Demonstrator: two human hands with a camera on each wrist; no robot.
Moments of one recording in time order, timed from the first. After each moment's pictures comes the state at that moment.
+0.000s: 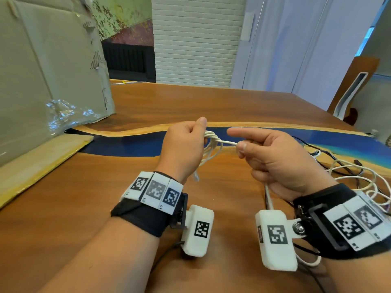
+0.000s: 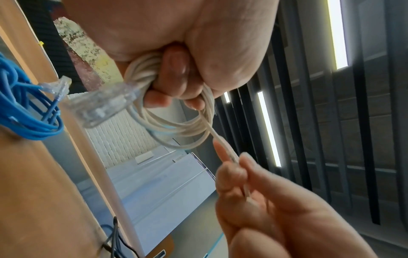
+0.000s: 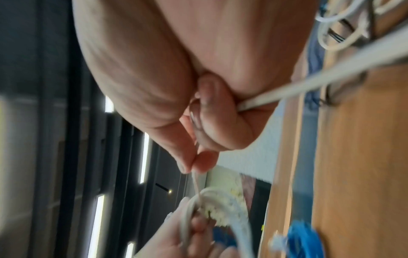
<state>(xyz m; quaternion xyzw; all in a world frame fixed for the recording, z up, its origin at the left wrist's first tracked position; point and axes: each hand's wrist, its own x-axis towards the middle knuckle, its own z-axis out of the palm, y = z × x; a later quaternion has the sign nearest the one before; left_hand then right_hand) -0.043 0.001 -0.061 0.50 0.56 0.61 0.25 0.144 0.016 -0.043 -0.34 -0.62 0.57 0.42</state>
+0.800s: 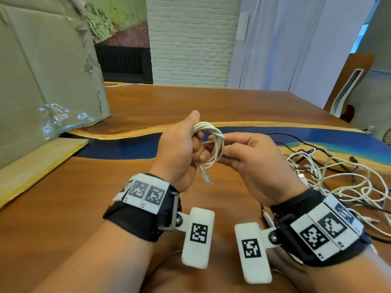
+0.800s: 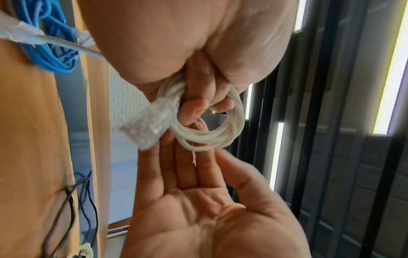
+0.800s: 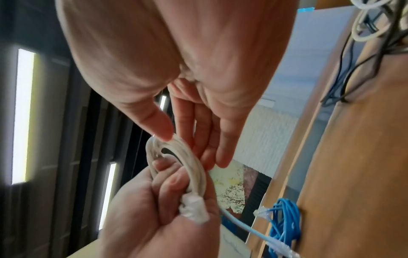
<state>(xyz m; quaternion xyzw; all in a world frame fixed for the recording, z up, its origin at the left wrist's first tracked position) -0.026 -0.014 -0.044 0.37 0.37 0.68 0.51 0.123 0.007 -0.055 -0.27 -0.65 0.53 0.47</state>
